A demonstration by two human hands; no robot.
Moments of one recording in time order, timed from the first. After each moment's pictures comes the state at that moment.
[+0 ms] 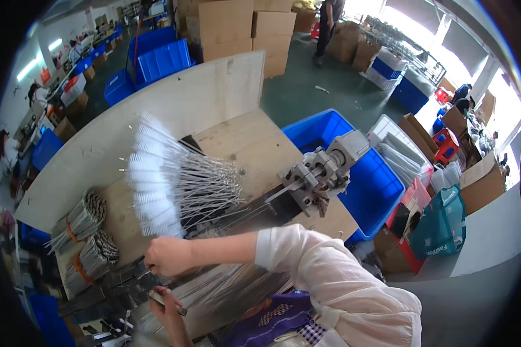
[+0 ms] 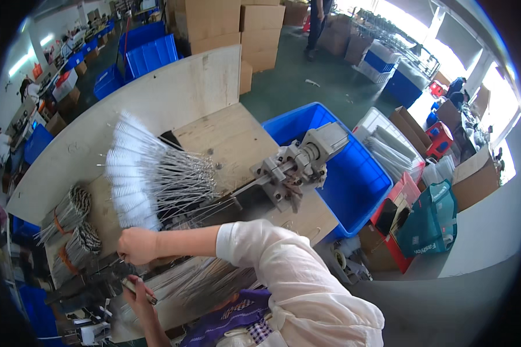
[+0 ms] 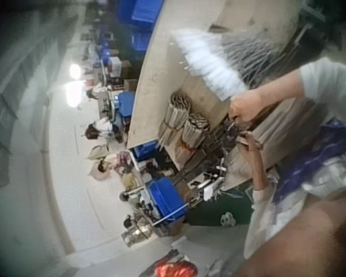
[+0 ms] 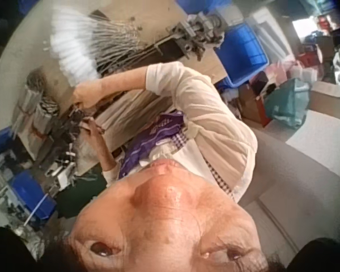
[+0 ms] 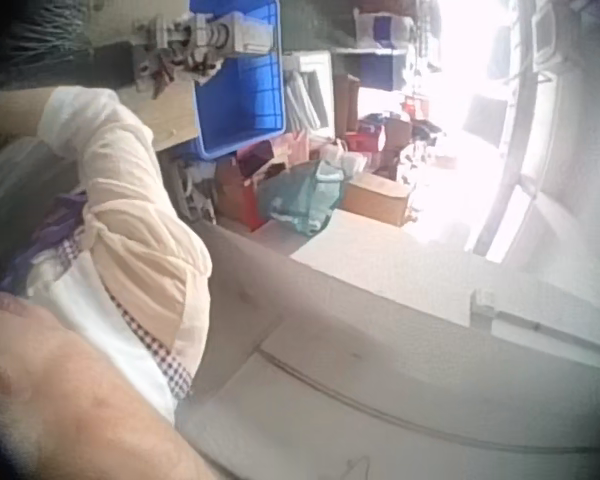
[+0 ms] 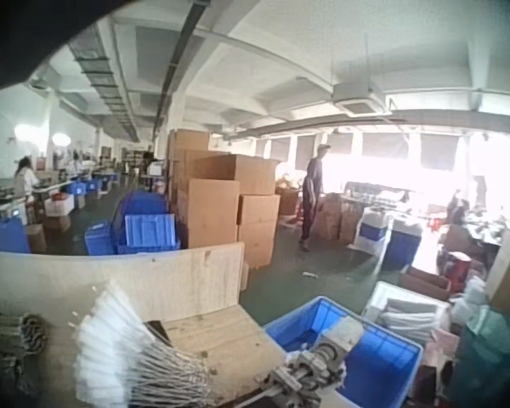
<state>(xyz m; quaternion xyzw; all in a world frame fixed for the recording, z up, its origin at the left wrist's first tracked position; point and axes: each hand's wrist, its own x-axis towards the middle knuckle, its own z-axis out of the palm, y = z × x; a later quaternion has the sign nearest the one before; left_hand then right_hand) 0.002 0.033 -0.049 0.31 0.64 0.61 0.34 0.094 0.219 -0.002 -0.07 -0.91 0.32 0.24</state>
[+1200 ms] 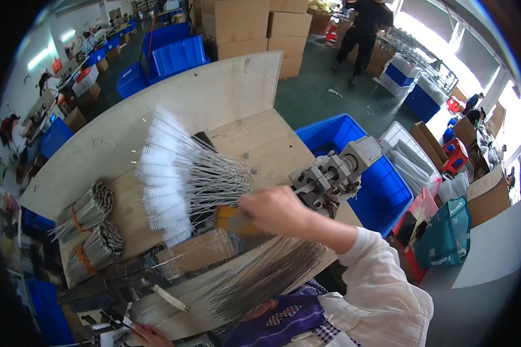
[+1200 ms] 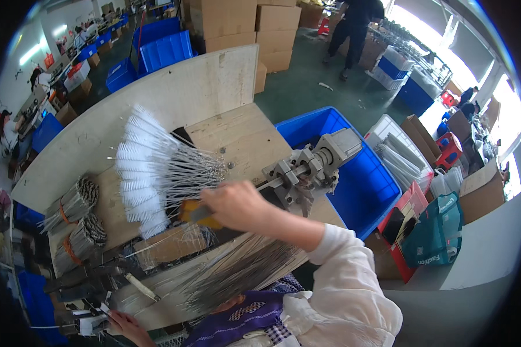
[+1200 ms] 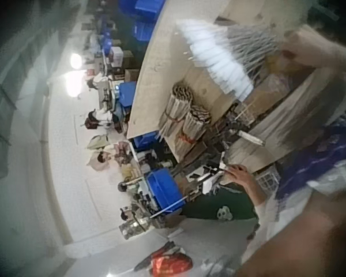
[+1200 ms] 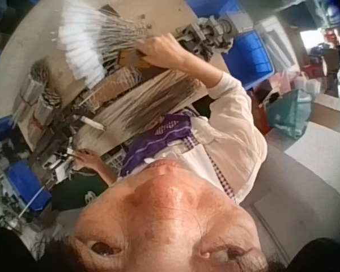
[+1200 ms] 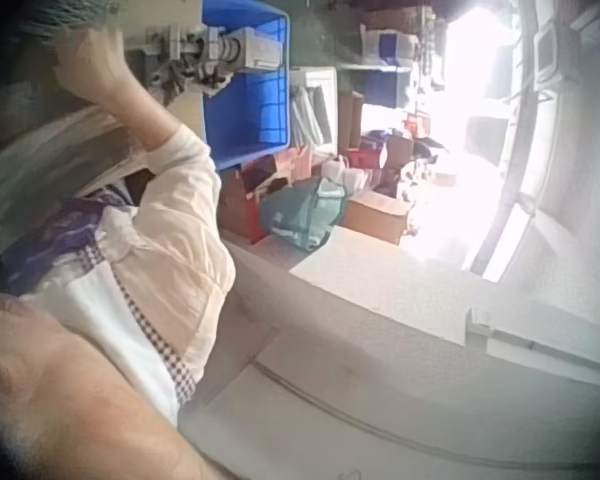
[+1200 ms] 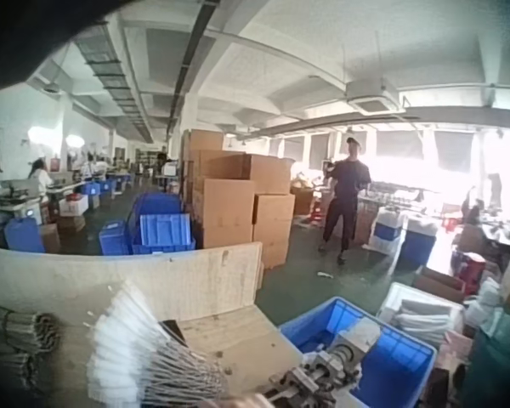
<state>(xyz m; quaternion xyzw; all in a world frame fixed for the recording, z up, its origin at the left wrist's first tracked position) -0.048 -0.056 -0.047 -0.04 0.68 0.72 0.15 0.276 0.238 0.048 -0.34 -0.92 0.09 0.19</state>
